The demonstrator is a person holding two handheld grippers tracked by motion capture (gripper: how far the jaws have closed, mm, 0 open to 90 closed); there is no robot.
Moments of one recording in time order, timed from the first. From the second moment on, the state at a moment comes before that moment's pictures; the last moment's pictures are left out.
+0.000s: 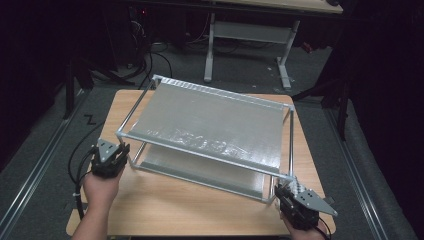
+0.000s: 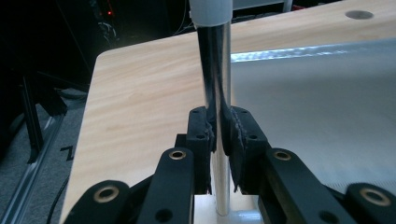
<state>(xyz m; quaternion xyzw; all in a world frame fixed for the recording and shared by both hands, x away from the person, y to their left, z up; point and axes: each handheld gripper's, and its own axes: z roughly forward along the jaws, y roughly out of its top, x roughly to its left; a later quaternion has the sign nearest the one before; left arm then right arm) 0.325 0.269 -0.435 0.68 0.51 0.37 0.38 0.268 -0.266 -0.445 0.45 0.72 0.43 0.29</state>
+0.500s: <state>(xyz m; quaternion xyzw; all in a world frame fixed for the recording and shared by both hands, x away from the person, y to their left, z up) 0.267 0.277 -0.437 0.67 0.51 0.37 0.39 0.340 -0.253 -0.444 0.47 0.72 0.42 0.30</state>
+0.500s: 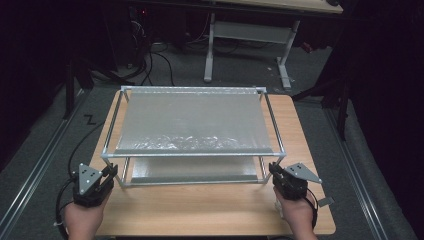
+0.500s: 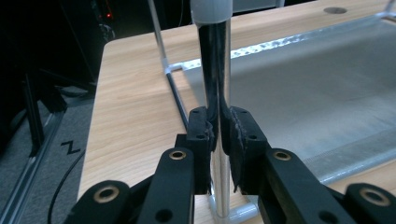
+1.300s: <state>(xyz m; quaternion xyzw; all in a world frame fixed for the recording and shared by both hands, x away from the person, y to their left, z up) 0.279 0.264 -0.440 0.66 0.51 0.37 0.40 0.328 -0.273 -0.443 0.50 0.70 0.42 0.30</state>
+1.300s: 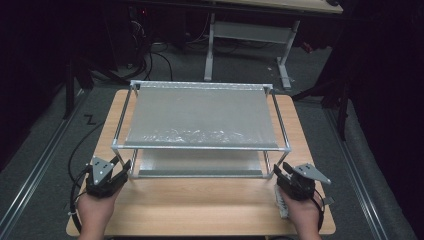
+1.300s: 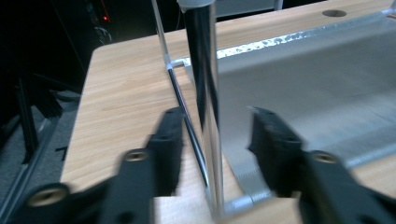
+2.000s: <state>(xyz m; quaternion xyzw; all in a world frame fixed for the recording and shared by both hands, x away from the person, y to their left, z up) 0.253 0.165 -0.476 0.79 0.39 0.25 0.40 0.287 -0.219 -0.473 0.43 0.76 0.41 0.24</state>
